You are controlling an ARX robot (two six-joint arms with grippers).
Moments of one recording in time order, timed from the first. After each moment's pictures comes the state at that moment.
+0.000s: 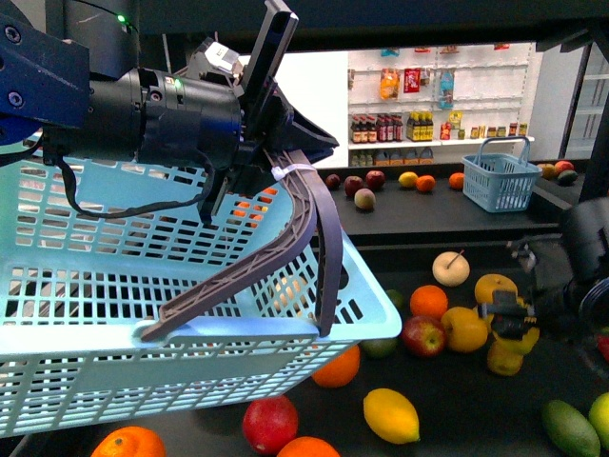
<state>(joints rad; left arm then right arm) -0.31 1.90 1.35 0.32 0.71 -0.81 -0.08 2.36 1.49 0.18 -0.10 0.08</state>
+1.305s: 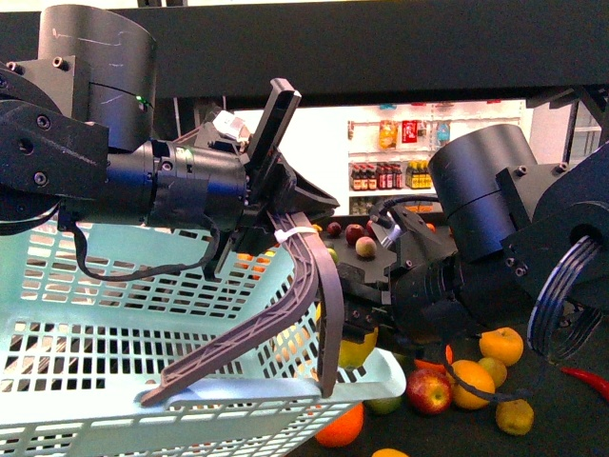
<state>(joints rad) -0.31 1.90 1.35 0.32 0.72 -0.81 0.31 1.93 1.20 0.18 -0.27 0.37</state>
